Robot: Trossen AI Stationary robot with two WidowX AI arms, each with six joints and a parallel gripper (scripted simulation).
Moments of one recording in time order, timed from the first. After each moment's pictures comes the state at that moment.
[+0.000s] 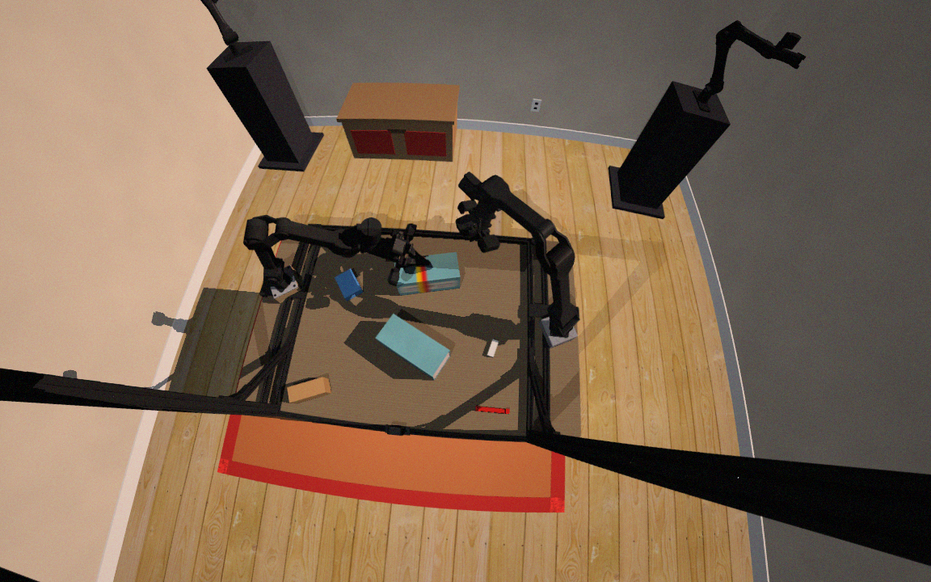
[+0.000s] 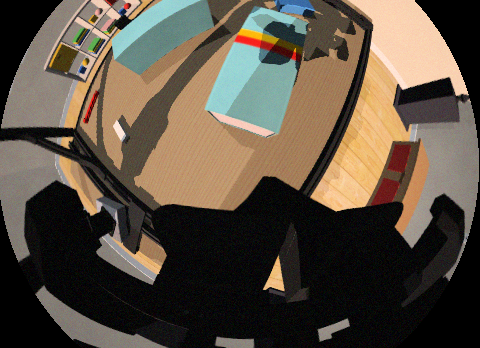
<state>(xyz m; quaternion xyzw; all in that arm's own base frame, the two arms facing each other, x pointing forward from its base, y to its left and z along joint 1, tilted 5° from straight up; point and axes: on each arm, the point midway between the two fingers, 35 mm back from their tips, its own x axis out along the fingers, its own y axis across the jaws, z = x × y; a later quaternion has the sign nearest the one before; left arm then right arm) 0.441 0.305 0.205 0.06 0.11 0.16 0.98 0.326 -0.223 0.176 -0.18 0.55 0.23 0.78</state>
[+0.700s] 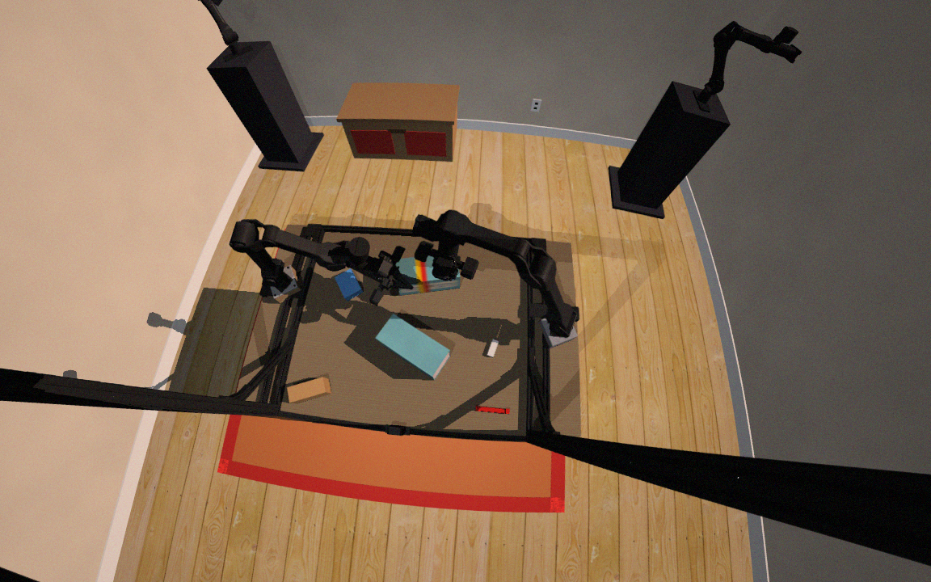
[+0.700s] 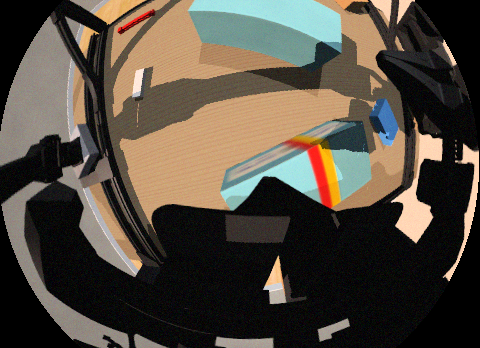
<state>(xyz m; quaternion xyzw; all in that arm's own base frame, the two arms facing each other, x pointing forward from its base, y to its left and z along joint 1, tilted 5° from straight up) 0.438 0.225 0.177 0.02 0.15 0.10 0.98 0.399 -0.095 0.170 -0.44 0.46 0.45 0.62</state>
